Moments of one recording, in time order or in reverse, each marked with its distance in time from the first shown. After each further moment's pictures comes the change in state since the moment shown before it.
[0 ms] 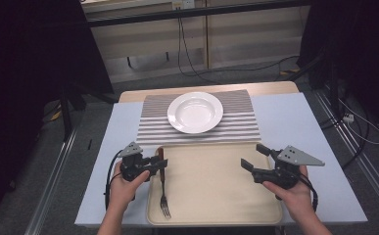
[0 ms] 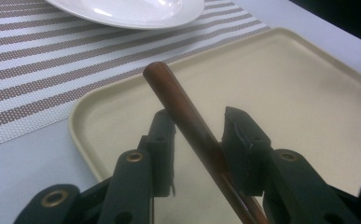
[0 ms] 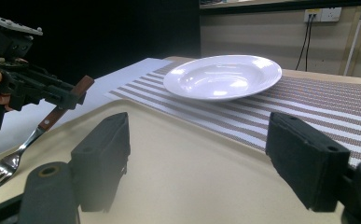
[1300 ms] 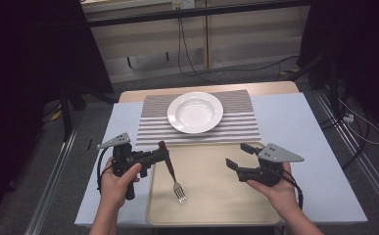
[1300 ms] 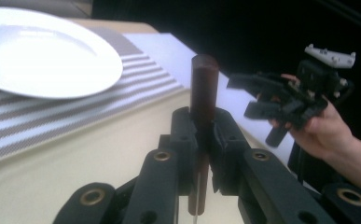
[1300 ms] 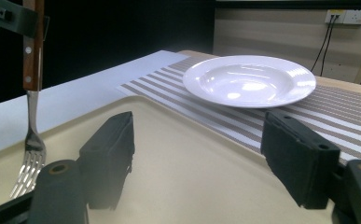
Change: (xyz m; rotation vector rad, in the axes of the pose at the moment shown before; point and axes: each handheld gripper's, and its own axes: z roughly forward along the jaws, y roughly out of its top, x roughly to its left) left arm -0.031 0.045 -0.046 -0.127 -0.252 -0.100; right arm 0.023 0.009 0.028 0.040 0.036 -0.068
